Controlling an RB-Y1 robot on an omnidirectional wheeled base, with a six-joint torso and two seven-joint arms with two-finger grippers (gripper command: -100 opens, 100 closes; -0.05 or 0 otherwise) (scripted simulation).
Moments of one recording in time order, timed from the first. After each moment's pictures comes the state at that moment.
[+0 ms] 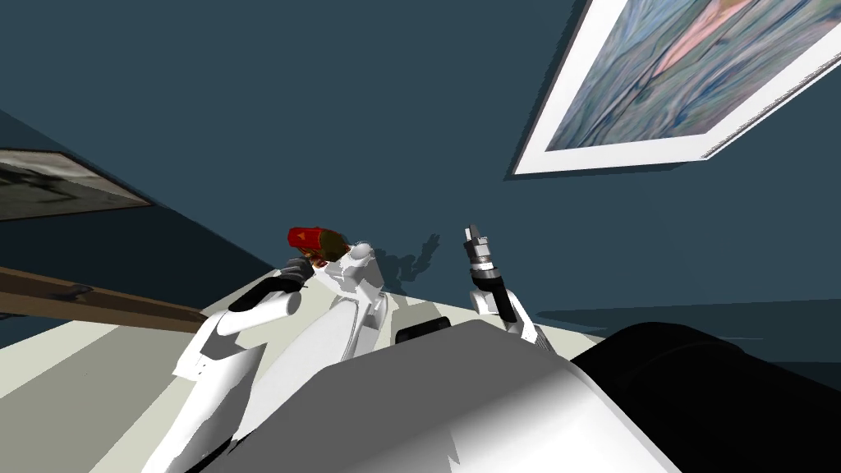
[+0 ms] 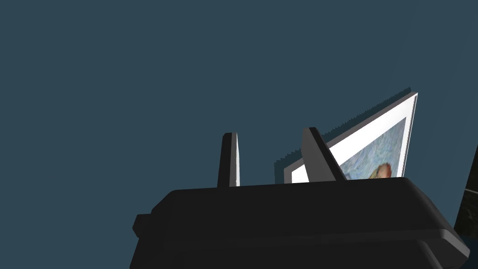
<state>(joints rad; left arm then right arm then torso) 0.00 0.58 0.37 -1.87 0.23 0.63 0.10 0.46 -0.02 -0.03 -2.30 0.10 -0.41 -0.02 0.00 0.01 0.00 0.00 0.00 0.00</state>
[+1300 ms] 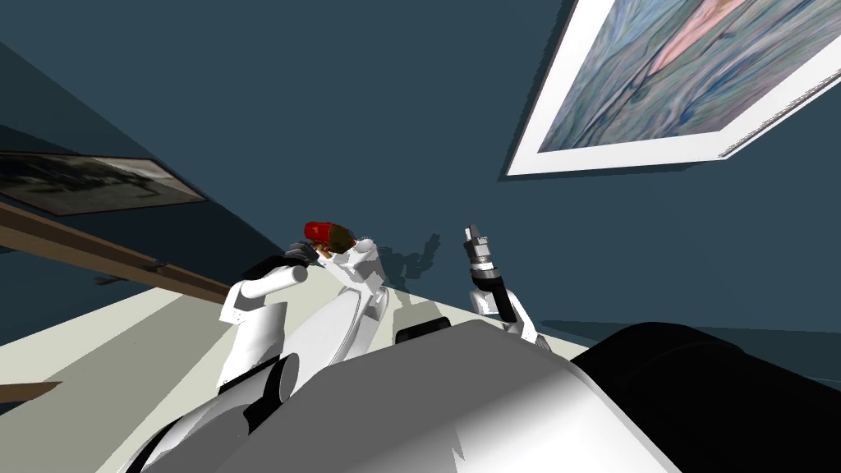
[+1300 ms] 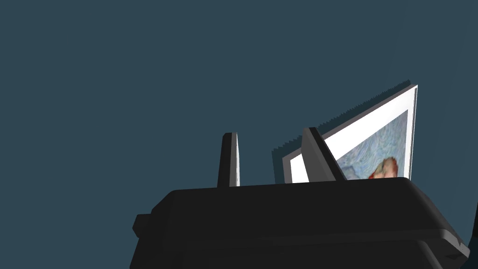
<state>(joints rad) -0.34 0.56 0.42 -1.54 0.30 0.61 0.12 0.46 -0.02 -0.03 -2.30 0.10 -0.41 -0.02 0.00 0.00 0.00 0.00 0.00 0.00</state>
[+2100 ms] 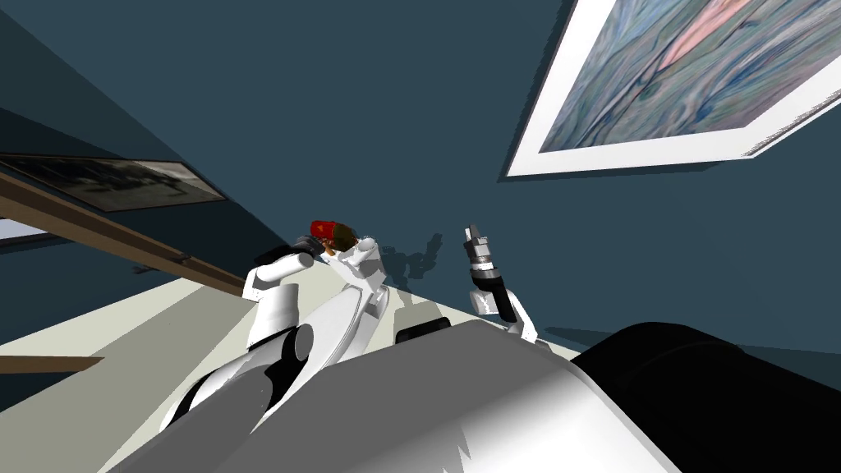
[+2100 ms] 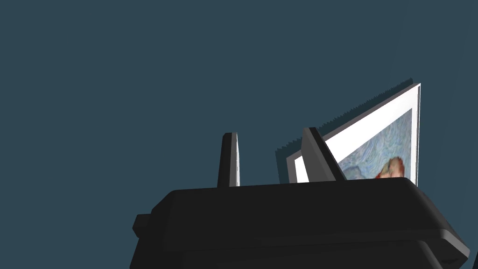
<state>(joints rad) -0.54 0.53 0.45 -1.32 0.31 0.60 0.13 0.46 -0.02 -0.03 -2.30 0.10 -0.41 -0.02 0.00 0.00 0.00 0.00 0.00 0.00</state>
